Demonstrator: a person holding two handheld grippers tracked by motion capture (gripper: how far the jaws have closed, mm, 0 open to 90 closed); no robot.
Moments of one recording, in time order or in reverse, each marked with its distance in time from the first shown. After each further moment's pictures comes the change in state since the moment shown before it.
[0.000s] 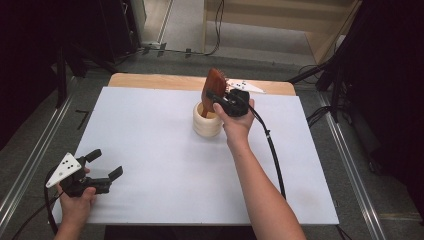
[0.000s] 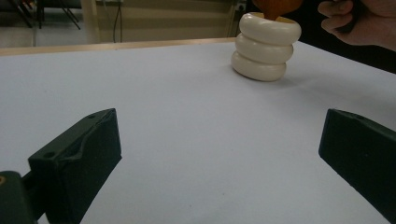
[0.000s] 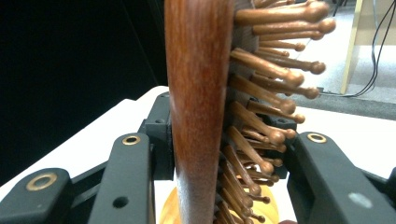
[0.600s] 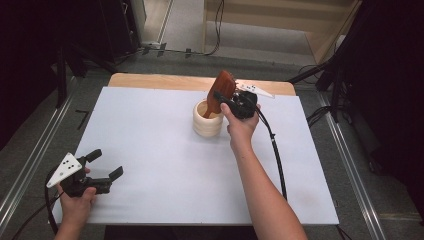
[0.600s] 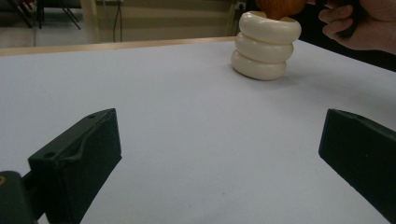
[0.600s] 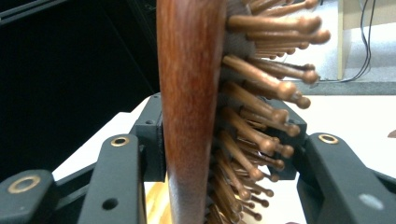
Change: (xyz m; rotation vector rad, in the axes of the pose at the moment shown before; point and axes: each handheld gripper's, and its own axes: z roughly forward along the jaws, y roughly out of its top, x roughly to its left) left arm -0.001 0.000 0.001 0.004 0.002 0.004; right arm -0.022 -0.011 -0.008 -0.030 -0.020 0.134
